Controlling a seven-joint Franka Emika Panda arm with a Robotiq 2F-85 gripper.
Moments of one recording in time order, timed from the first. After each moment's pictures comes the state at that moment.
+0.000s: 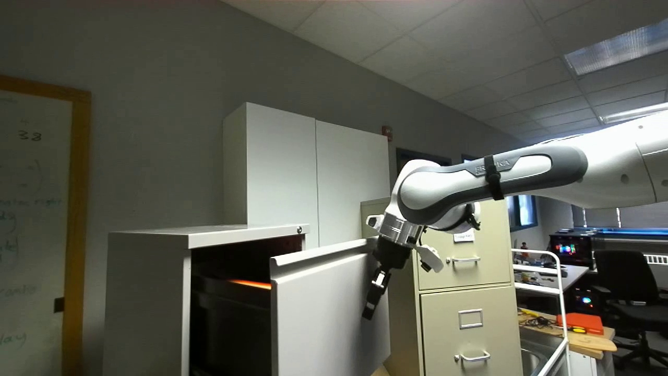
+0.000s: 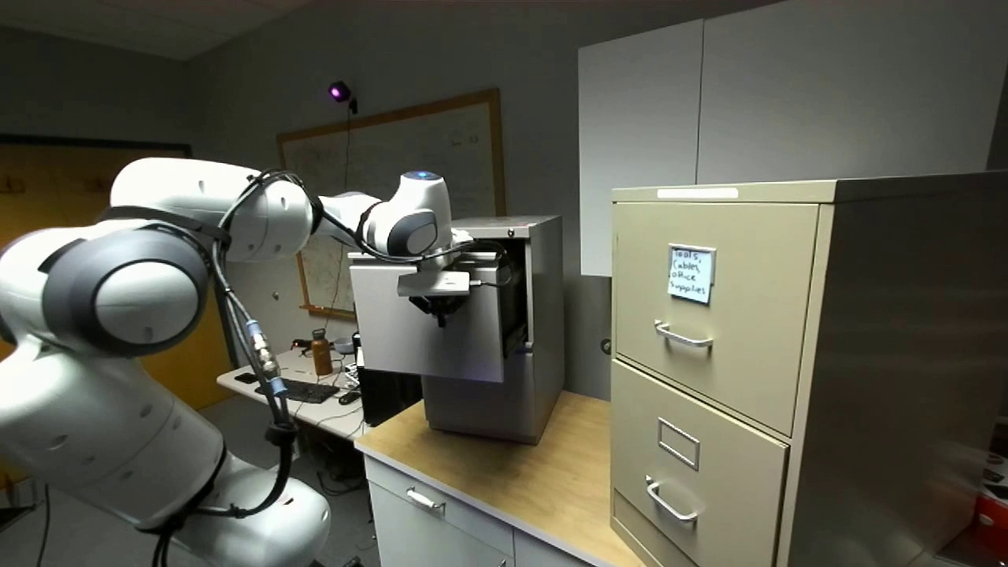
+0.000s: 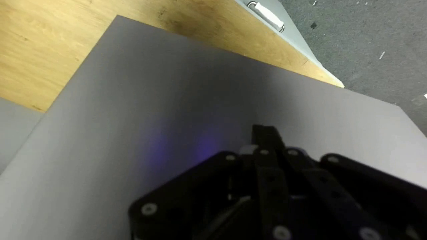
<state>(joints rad) 0.18 -0.49 -0.11 -2.25 0.18 2.09 -0.58</state>
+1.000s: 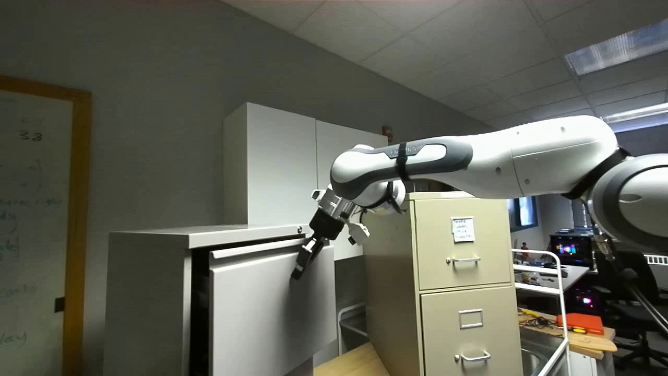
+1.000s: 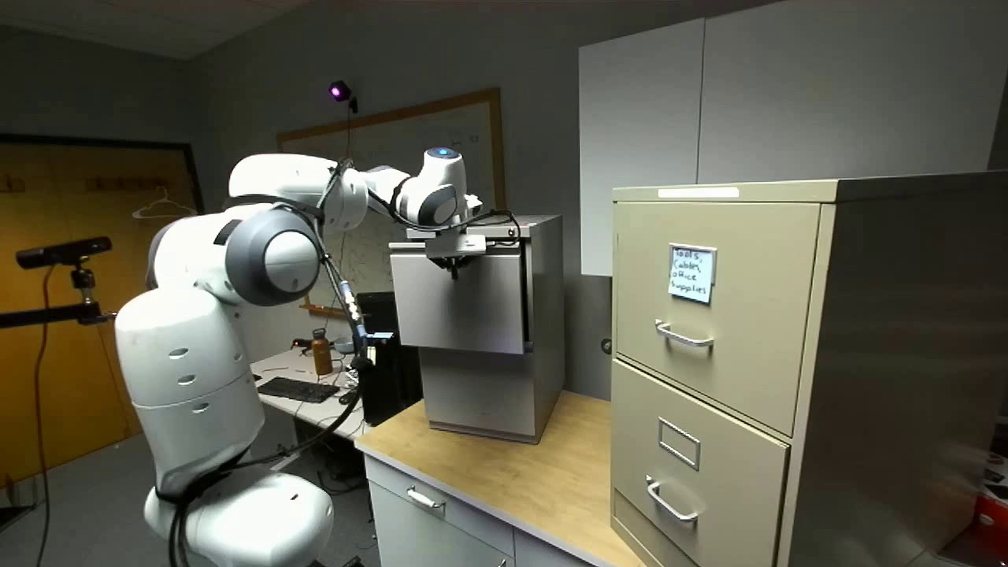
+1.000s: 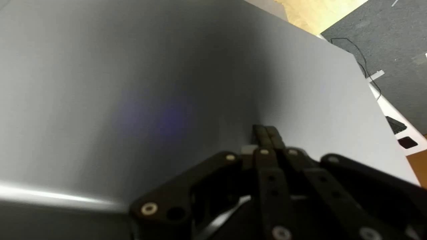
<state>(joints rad) 0.24 -0.08 -0.08 -1.74 0.32 2.14 -0.65</state>
